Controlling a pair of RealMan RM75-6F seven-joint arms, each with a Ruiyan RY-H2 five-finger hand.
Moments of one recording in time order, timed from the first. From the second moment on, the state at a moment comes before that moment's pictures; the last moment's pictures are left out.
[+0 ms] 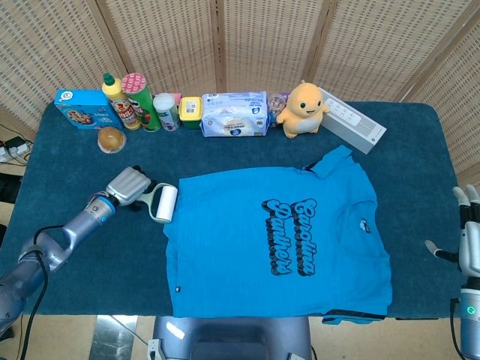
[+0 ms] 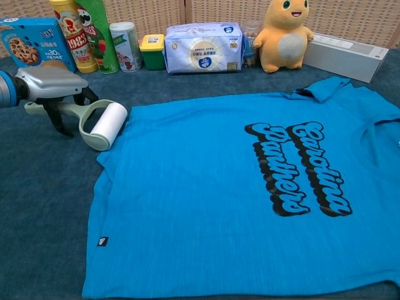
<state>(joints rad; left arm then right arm) -0.87 -1.67 0.13 -0.55 1.67 0.82 -0.46 0.13 -1.11 0.23 -1.69 -1.18 1.45 -0.14</state>
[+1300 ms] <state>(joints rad) -0.85 -1.68 0.08 -0.58 1.61 0.88 -0.40 0.12 -1.09 0.23 -1.71 -1.20 1.46 -0.12</state>
